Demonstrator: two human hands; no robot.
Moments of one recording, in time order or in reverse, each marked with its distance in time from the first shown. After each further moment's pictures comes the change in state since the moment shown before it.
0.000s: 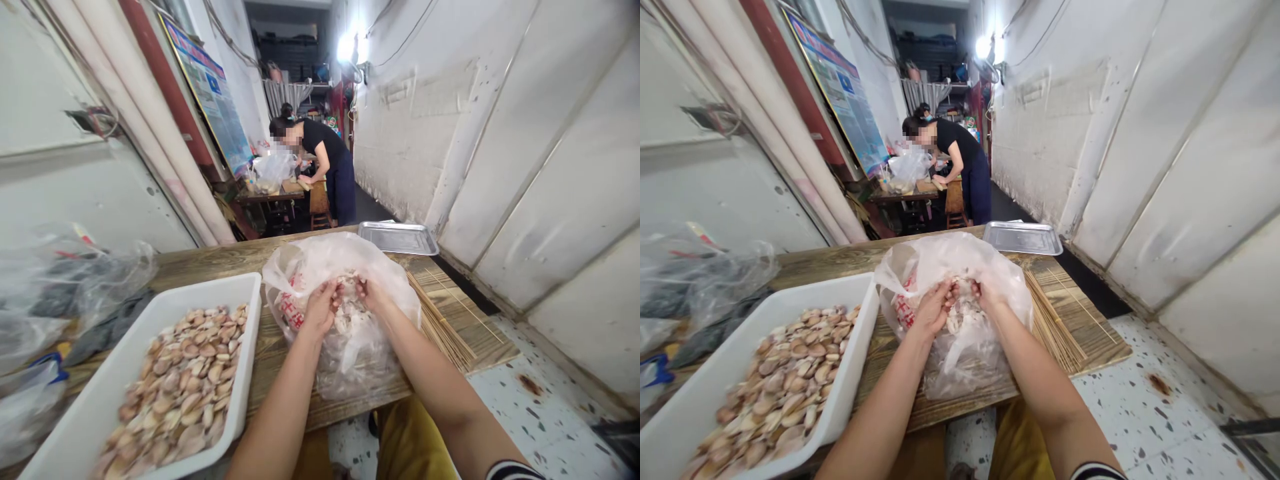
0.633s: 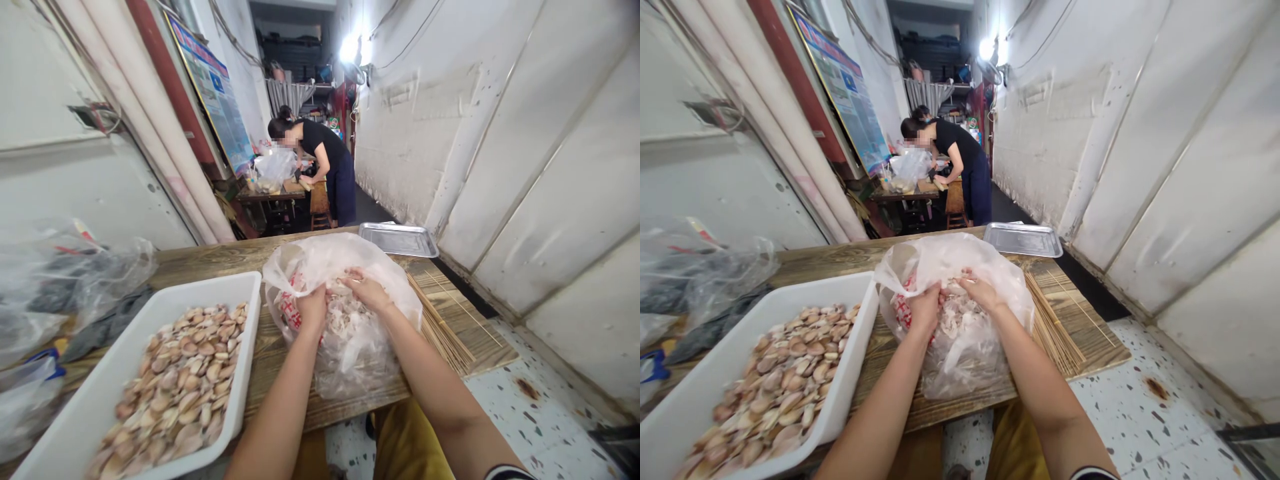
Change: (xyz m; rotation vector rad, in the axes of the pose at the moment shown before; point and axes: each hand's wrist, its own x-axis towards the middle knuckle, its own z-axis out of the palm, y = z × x) left_hand 0.004 0.000 -0.006 0.587 0.465 0.240; right_hand -0.028 -0.030 0.011 -0.719 -0.112 -0.107
